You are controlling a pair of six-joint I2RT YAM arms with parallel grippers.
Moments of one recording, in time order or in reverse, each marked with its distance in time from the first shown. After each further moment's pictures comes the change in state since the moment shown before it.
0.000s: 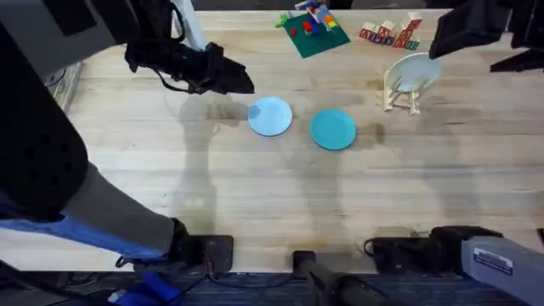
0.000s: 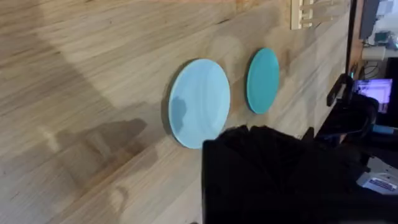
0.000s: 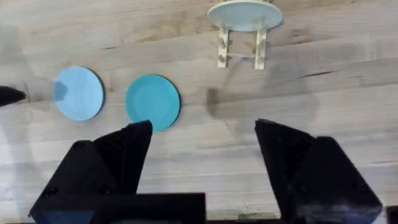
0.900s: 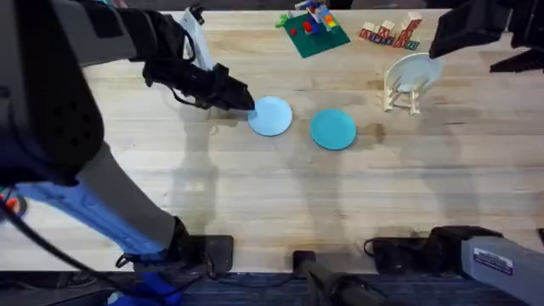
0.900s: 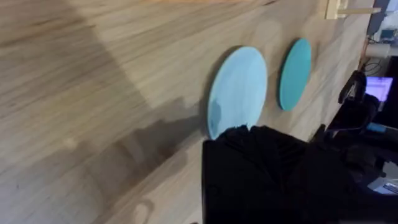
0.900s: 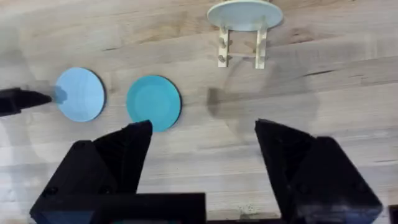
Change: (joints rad) left arm 0.000 0.125 -0.055 0.065 -0.026 0.003; right arm 0.000 0.000 0.000 0.000 0.000 0.012
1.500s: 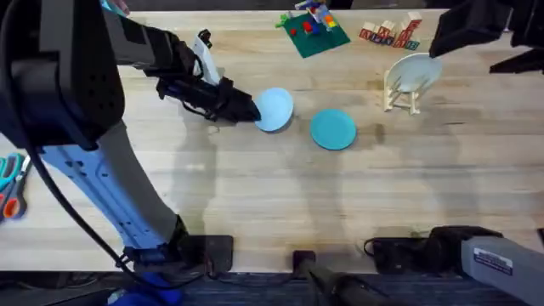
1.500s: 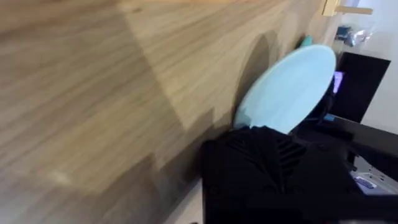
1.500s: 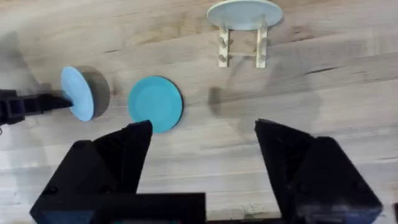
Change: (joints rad) left arm 0.004 0.174 0.000 0.011 0.110 0.015; right arm 0.000 0.000 0.000 0.000 0.000 0.023
